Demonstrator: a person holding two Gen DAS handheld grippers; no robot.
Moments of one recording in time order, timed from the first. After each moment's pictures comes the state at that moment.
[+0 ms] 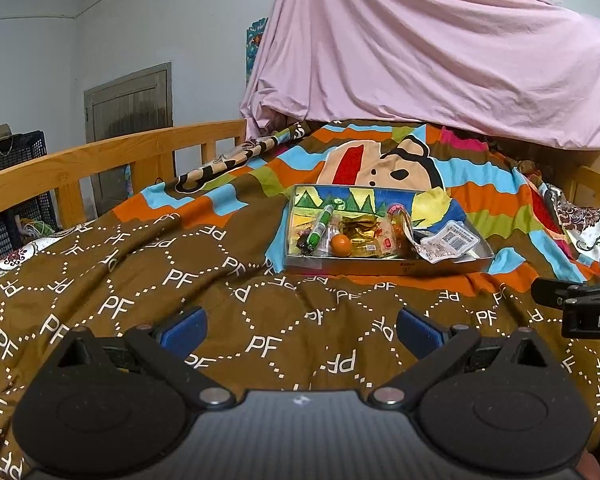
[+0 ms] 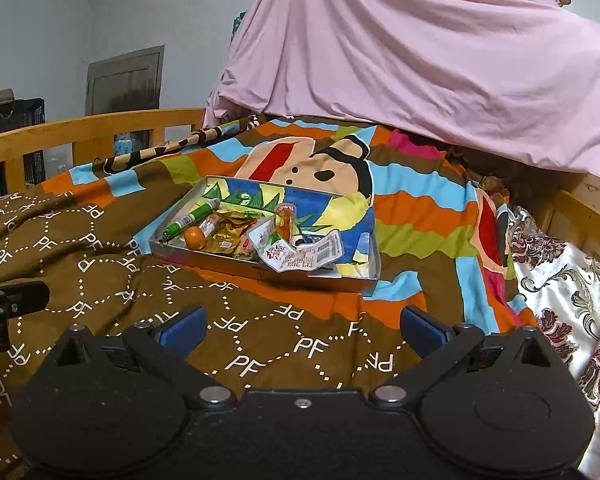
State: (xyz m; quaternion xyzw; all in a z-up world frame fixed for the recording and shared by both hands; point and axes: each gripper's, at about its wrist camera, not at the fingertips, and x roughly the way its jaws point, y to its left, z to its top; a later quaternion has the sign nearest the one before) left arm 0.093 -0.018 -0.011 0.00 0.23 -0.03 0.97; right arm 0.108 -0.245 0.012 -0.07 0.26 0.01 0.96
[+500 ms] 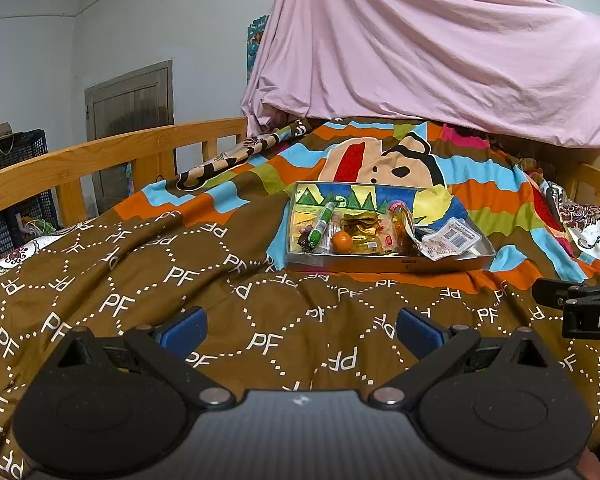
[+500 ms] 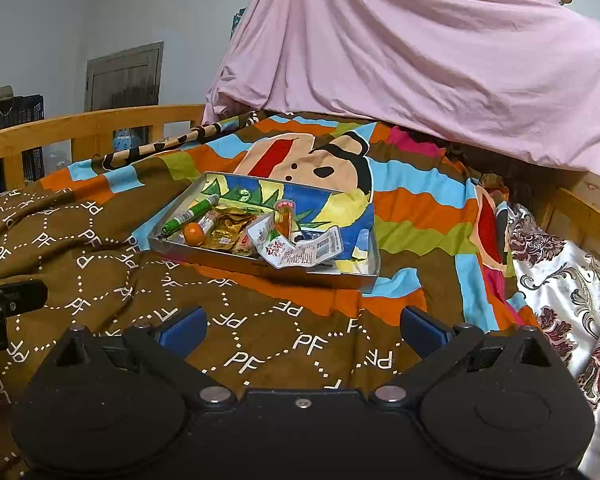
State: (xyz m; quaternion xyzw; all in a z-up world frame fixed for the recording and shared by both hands) left arm 0.094 -0.017 -0.012 0.00 0.24 -0.03 0.97; right arm 0.108 -0.246 0.010 -0.07 0.26 0.01 0.96
